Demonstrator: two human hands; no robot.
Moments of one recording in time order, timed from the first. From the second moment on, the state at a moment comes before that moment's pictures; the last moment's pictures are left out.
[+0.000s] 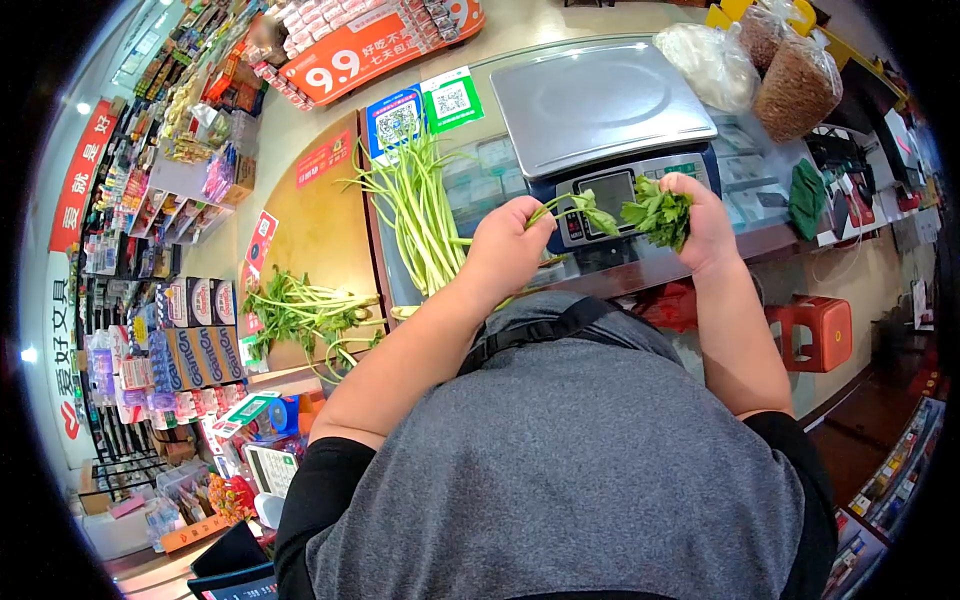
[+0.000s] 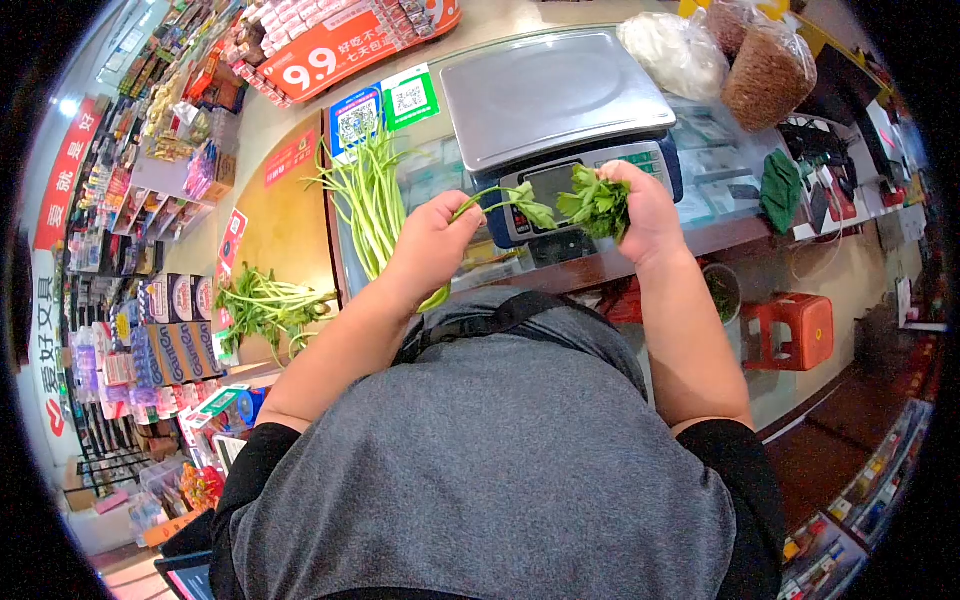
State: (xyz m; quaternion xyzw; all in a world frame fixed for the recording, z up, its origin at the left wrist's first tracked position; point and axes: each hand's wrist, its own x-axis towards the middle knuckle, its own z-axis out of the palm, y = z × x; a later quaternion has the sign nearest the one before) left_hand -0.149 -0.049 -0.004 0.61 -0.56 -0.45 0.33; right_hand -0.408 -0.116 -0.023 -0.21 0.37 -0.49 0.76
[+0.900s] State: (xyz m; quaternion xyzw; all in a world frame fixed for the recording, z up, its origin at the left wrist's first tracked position) left_hand -0.159 -0.049 0.002 0.61 -0.62 -0.41 0.27; right_hand -0.337 -0.093 -0.019 -0.75 0.51 -0.31 0.29
